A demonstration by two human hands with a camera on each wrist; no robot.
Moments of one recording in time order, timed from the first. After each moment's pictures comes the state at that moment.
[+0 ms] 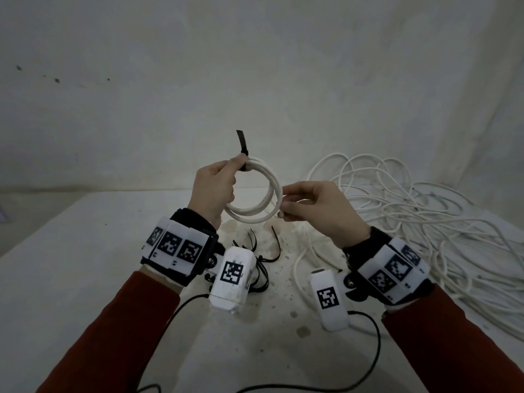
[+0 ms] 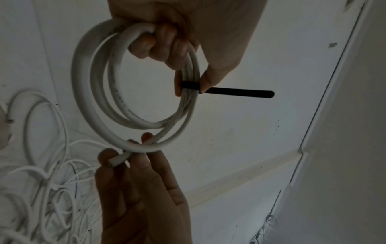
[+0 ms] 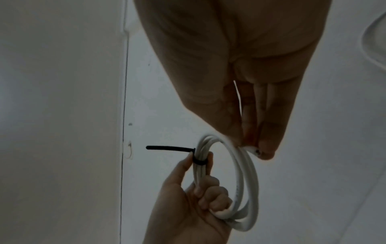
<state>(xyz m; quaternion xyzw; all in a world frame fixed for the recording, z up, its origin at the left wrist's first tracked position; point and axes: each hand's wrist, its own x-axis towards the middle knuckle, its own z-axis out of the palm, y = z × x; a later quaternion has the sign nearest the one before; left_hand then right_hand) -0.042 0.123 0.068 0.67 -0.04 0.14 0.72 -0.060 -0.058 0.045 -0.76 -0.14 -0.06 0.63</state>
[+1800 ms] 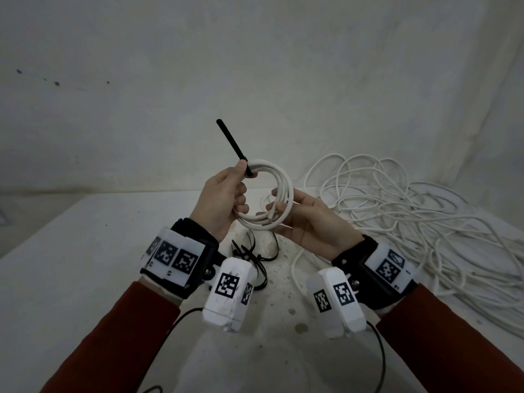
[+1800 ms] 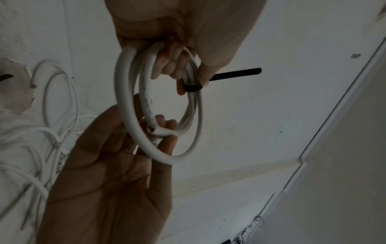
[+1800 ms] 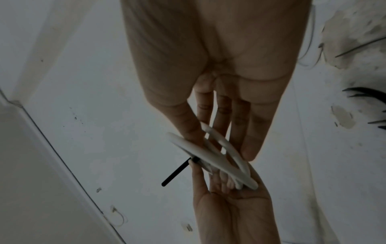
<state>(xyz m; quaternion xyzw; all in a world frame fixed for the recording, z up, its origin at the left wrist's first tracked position) -0.056 0.116 0.060 0.60 -0.09 0.03 0.79 -0.069 -0.050 0.033 -0.49 -0.16 0.15 0.84</state>
